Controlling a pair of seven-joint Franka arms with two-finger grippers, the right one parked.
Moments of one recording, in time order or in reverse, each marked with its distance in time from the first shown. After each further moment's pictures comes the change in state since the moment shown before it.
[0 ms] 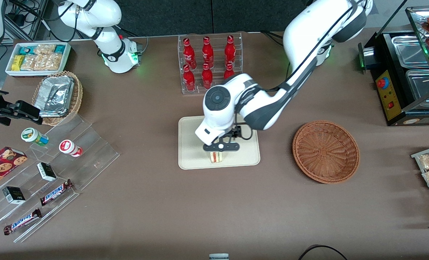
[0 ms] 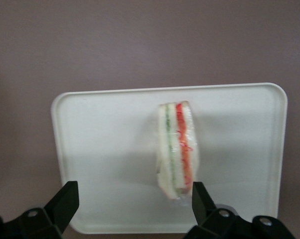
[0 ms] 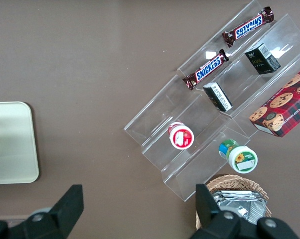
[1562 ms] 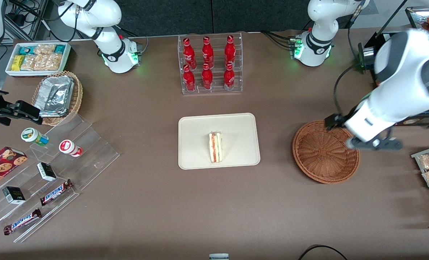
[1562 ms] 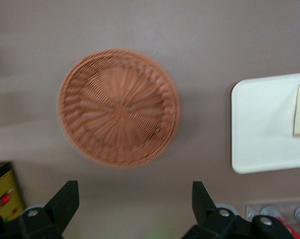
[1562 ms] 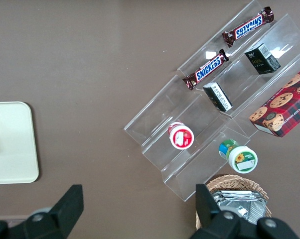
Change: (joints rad) arm 0.671 -0.569 0.005 -0.291 -0.296 -0.285 0.752
